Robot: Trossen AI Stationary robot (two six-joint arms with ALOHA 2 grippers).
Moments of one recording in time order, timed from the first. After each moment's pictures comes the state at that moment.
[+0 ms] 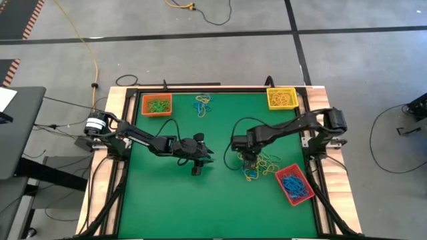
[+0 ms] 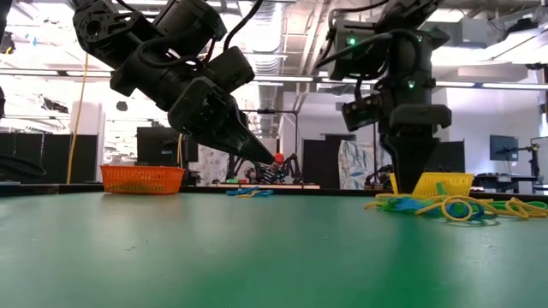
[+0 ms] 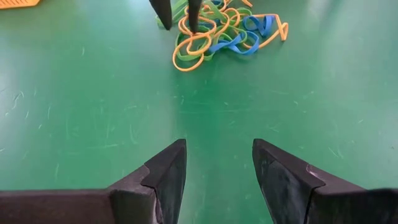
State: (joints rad) left arm -0.07 1.70 0.70 0.42 -0.06 0.03; right arm 0.03 1.73 1.06 -0.81 0.03 0.29
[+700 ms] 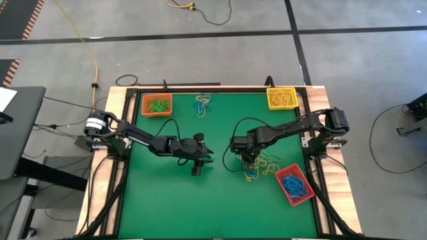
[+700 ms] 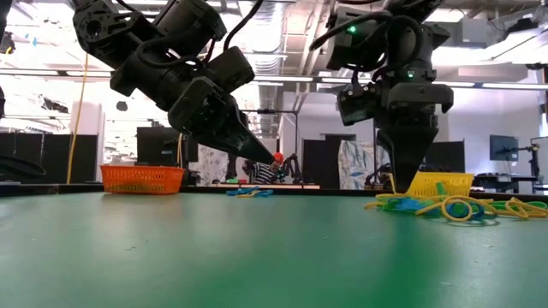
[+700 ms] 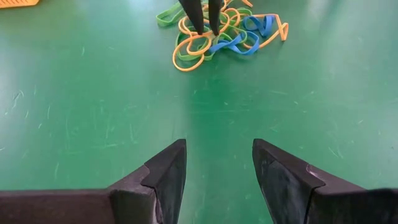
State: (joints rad) left arm -0.07 1.70 0.70 0.42 -0.06 0.03; right arm 0.05 1.71 1.06 -0.74 -0.08 0.31
